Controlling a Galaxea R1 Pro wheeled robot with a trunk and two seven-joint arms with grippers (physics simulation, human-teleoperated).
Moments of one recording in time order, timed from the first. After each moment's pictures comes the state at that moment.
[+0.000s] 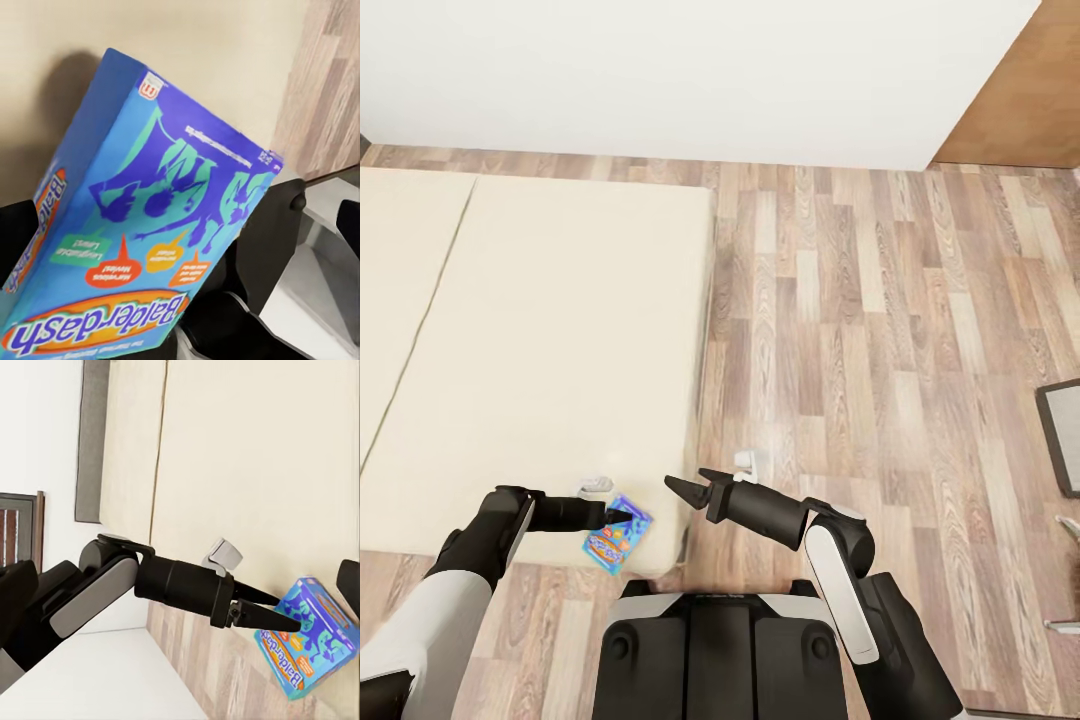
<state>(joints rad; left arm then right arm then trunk) -0.78 0.15 0.20 -0.70 -0.33 0.70 -0.92 -0.42 0.15 0.23 -1.55 -0.47 0.73 0.52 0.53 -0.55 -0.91</state>
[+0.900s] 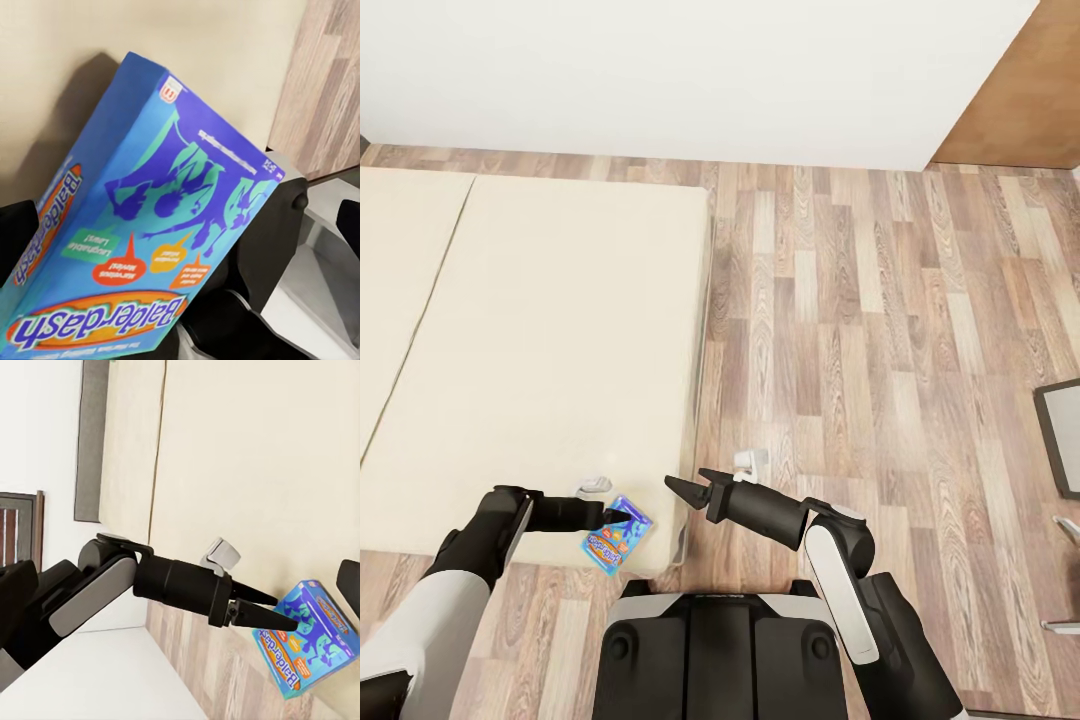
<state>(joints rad) -0.78 0.15 0.20 -0.70 -0.33 0.71 -0.92 -0.42 0.15 0.23 -1.55 -0.46 0.73 0.52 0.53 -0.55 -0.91</state>
